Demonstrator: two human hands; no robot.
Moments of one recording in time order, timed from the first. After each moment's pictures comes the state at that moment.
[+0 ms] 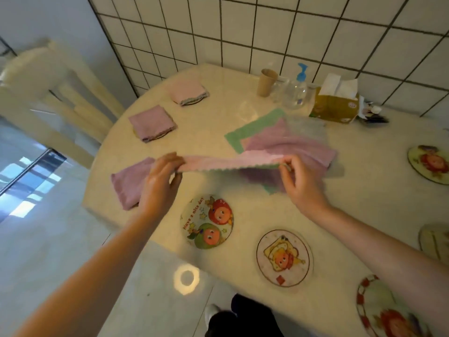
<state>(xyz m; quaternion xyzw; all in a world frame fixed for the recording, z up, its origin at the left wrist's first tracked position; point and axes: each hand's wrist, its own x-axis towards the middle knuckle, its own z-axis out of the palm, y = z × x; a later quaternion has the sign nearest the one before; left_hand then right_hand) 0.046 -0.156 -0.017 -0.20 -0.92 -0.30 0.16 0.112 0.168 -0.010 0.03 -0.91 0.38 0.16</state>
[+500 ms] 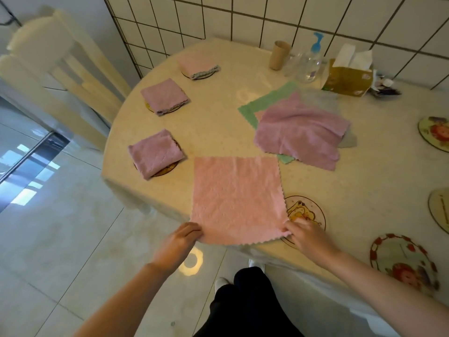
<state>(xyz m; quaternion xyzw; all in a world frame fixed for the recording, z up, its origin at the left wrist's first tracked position) 0.198 -0.244 -0.147 -0.37 -0.91 -0.19 0.00 0.269 0.130 -0.129 0.08 -0.98 0.16 -0.13</state>
